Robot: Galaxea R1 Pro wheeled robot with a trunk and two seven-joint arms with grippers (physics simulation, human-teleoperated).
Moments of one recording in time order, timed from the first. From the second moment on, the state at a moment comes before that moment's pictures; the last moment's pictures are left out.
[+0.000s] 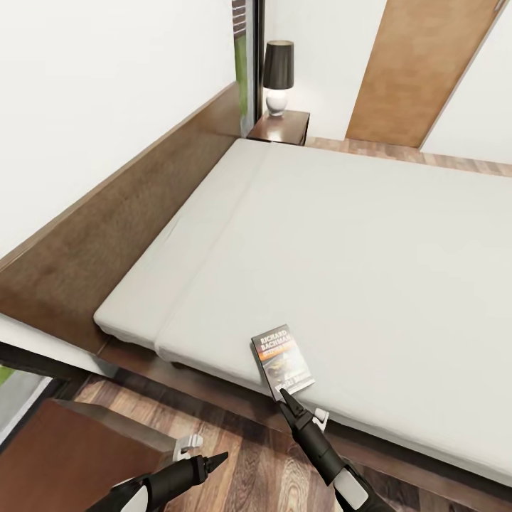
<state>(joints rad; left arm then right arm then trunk) -0.52 0.04 -0.06 -0.17 0.38 0.06 -0.81 -0.52 0.13 -0.48 -0.24 -0.50 0.18 1.16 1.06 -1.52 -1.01</state>
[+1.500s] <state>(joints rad) -0.52 0.04 -0.06 -0.17 0.38 0.06 -0.81 -0.52 0.13 -0.48 -0.24 -0.50 0.18 1.16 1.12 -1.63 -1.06</state>
